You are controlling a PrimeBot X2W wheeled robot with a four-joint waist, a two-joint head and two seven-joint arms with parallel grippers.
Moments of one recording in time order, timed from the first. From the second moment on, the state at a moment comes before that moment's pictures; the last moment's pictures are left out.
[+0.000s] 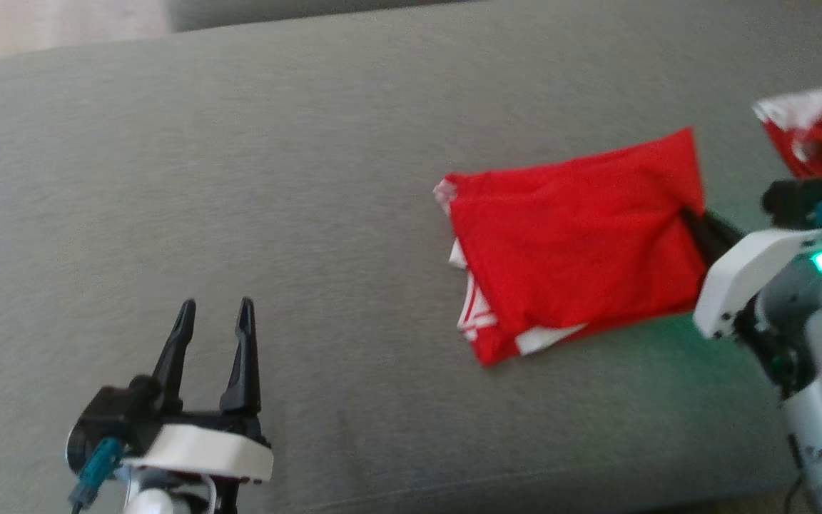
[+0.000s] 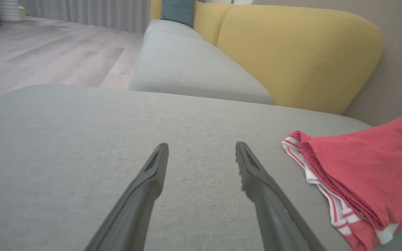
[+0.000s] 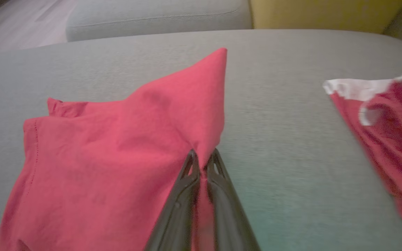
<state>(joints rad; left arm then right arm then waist) 0.07 0.06 -0.16 0.04 -0.24 0.00 -0.25 -0.36 -0.28 0.15 0.34 0.36 0.12 0.42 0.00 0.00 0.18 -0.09</state>
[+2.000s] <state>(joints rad) -0.09 0.06 -0.18 0.00 -0.13 -0.05 -0.25 -0.86 -0.38 -0.10 0.60 -0.06 0.12 0.28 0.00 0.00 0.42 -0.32</state>
